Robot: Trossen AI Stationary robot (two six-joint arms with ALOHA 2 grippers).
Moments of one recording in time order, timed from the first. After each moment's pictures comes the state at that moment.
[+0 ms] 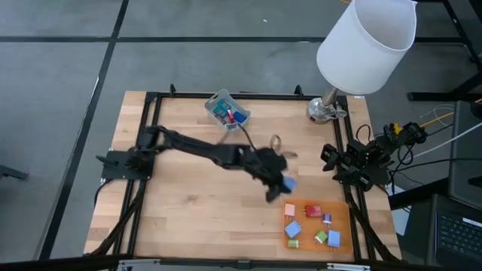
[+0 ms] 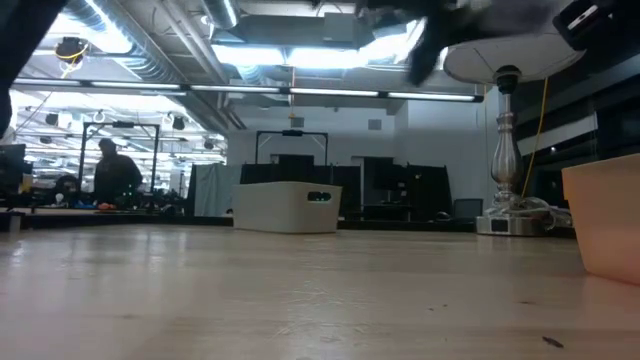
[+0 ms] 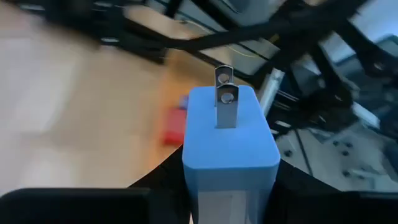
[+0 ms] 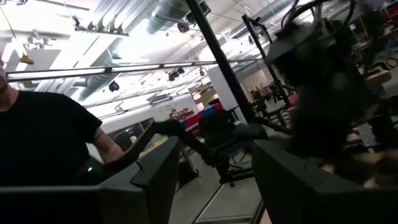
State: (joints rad) left arm -0.12 2.07 1.71 -0.09 0.22 -0.52; right arm 0.52 0.12 0.18 0.30 0.04 0.49
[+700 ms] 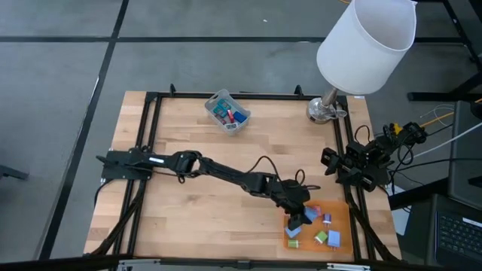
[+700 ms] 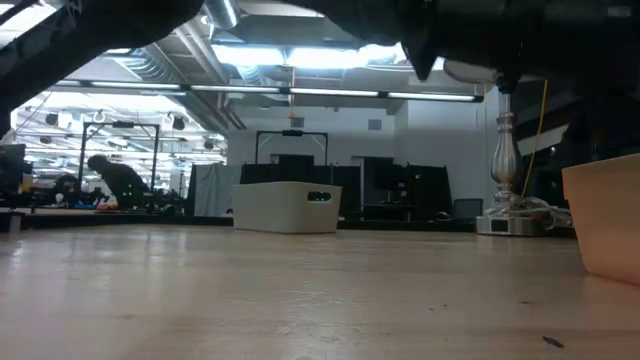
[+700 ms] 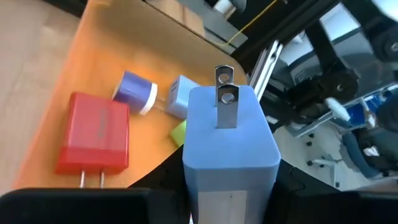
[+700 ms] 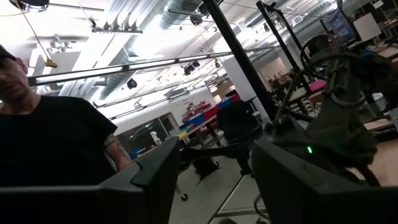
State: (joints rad) left arm -0.22 2.64 2.32 -0.06 0.28 -0.63; right arm 0.52 0.12 0.18 0.30 -0.03 0.57
